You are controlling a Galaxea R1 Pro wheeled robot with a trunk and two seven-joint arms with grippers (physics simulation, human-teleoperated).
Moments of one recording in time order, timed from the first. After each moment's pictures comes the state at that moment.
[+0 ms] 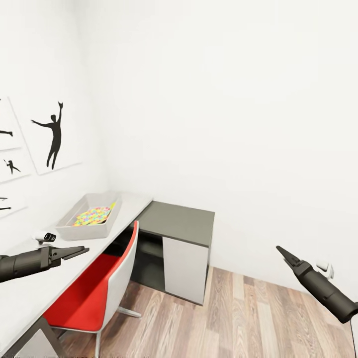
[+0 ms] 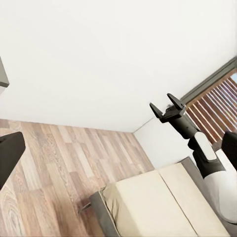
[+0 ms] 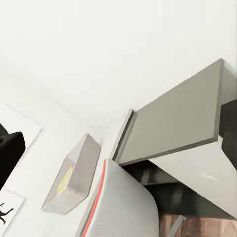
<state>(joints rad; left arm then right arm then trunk) -0.41 0.50 0.29 -1.30 0.32 1.04 -1.50 -0.22 -0.04 -0.69 -1.51 -0.58 0.81 0.68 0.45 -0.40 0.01</state>
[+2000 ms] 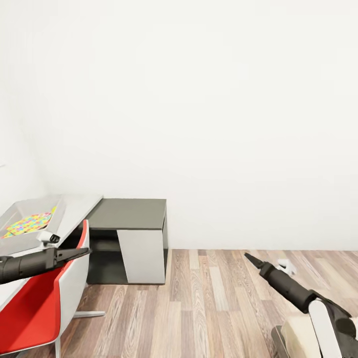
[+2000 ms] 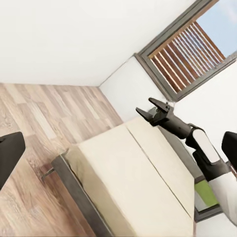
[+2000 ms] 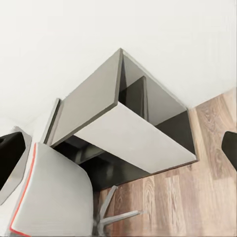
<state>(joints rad) -0.41 0.48 0.28 -1.29 0.30 1.02 -1.47 -0.22 -0.04 -0.41 -1.44 -0.56 0.73 0.45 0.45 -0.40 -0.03</state>
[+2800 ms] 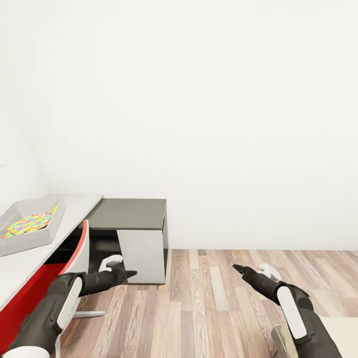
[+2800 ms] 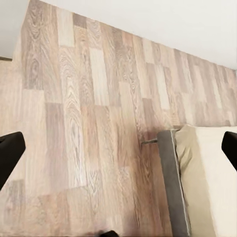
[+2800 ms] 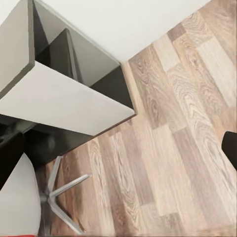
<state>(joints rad) -0.43 0.13 0.14 -1.09 0.23 0.89 -0.55 -0.36 -0.04 -0.25 -1.14 -0.56 0.70 0.07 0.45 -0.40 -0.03</state>
